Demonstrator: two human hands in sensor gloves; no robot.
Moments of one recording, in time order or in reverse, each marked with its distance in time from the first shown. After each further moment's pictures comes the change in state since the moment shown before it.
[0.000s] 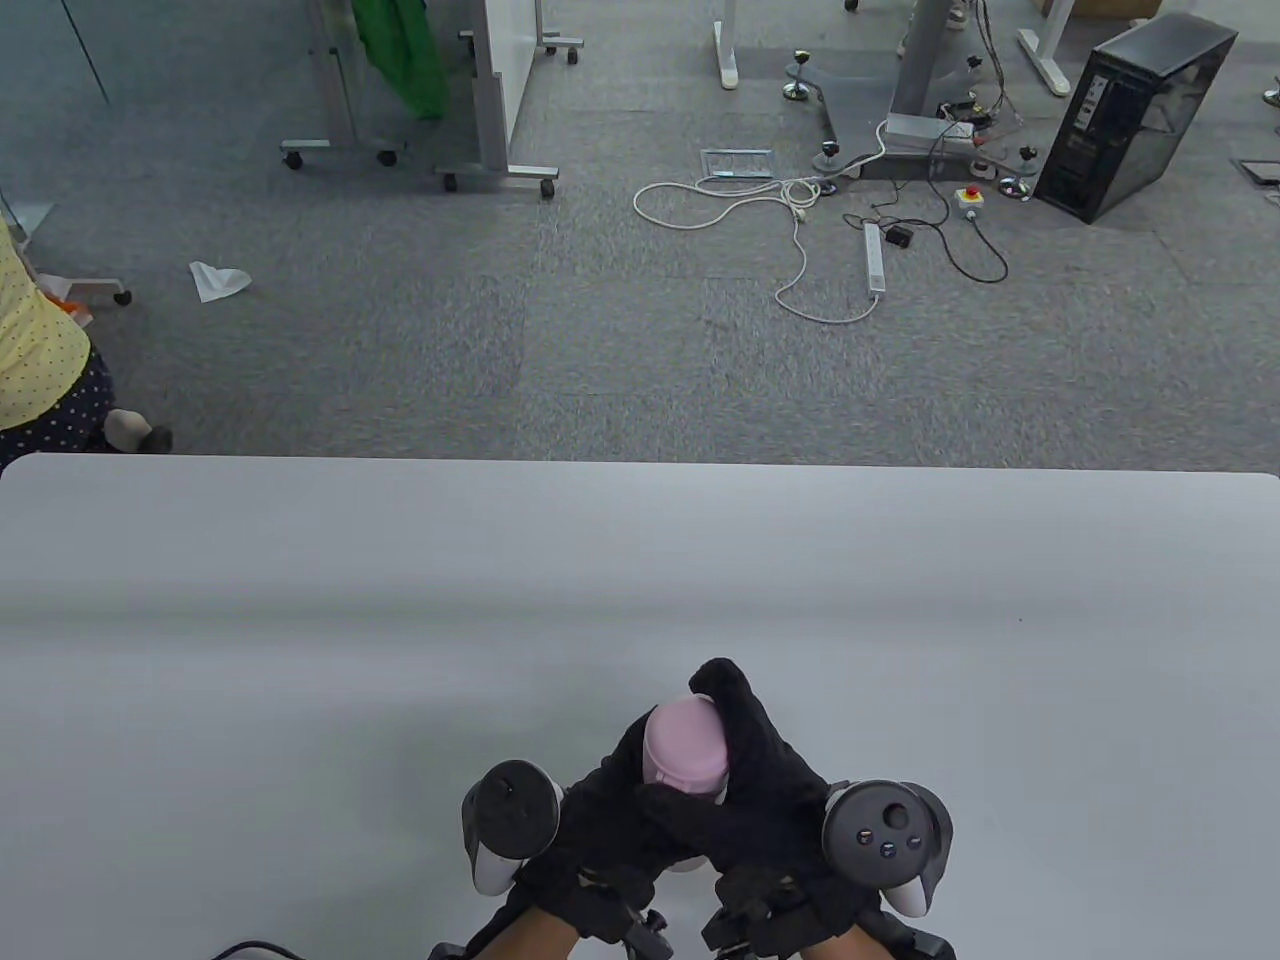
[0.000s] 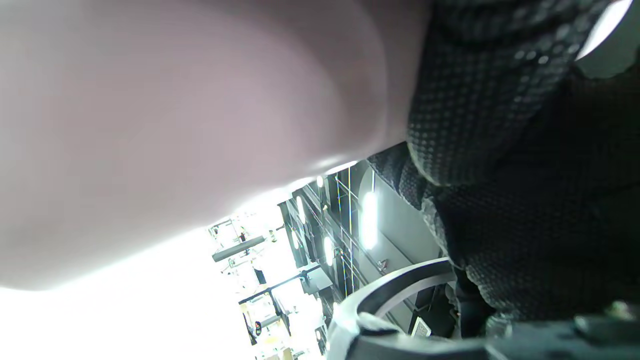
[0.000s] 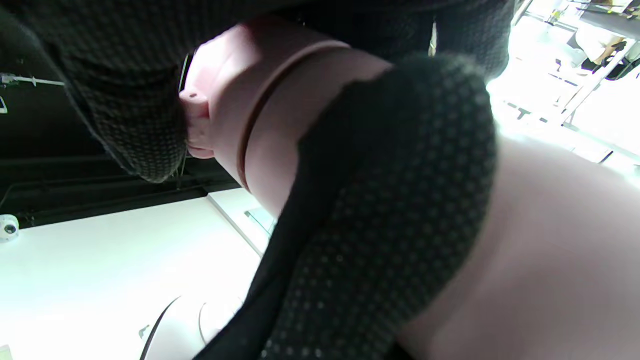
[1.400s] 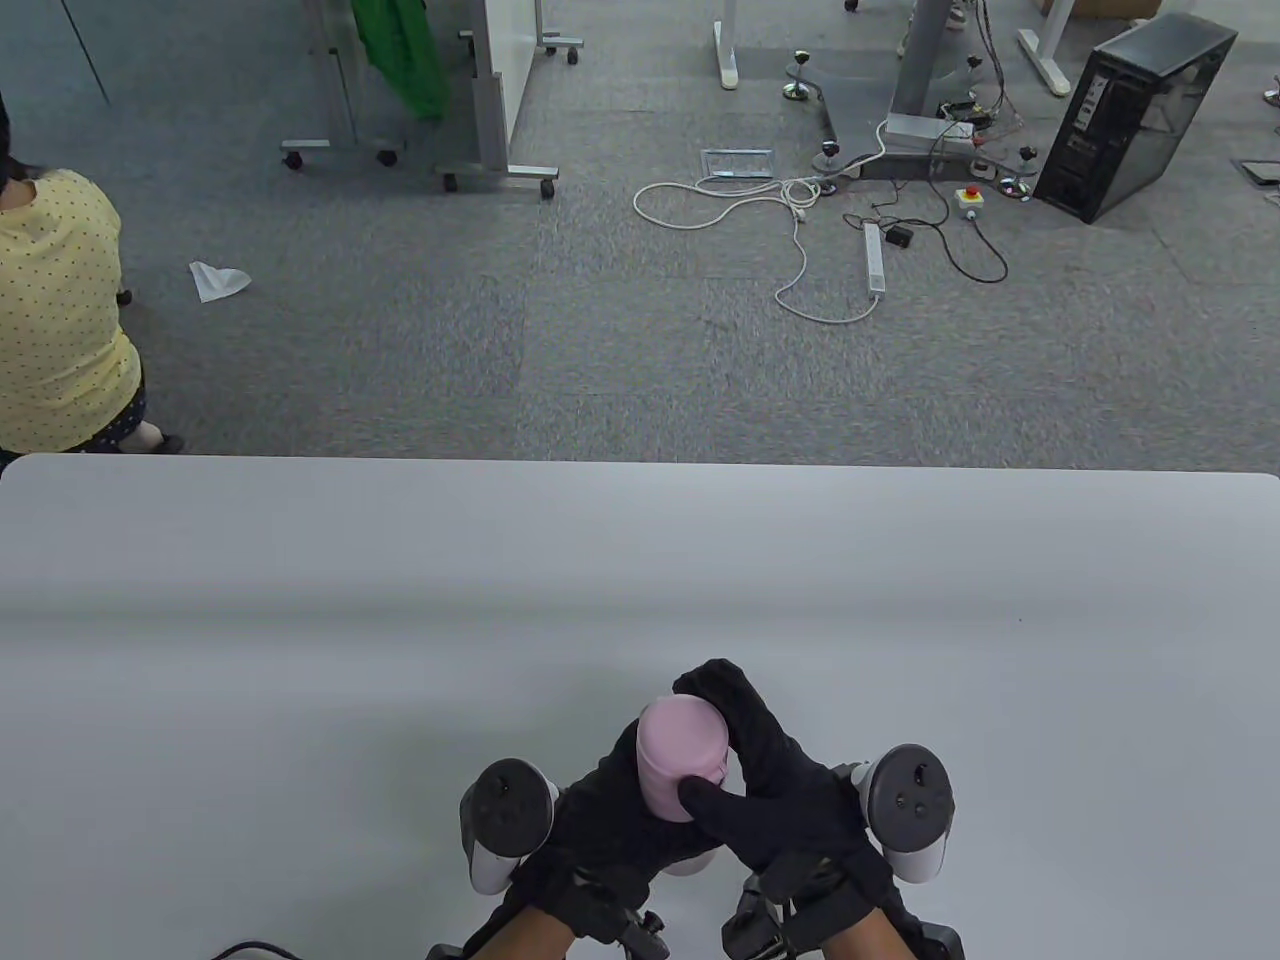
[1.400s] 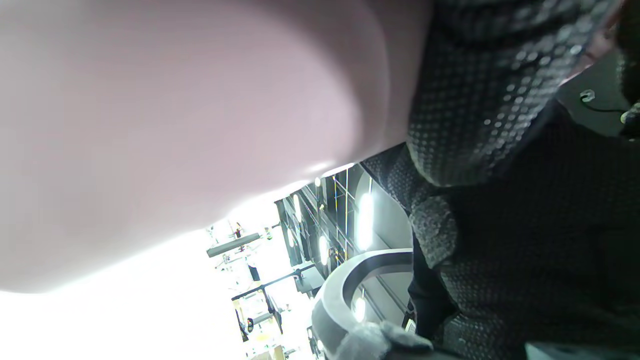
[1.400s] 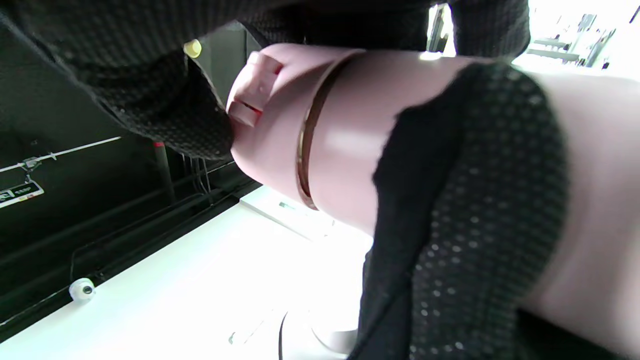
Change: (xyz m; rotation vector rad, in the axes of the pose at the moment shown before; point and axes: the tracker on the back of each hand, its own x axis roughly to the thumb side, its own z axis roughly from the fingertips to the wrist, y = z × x) left_hand -0.001 0.000 0.000 -0.003 -0.001 0.031; right_hand -0.017 -0.004 -0.006 0.118 -0.001 -0.323
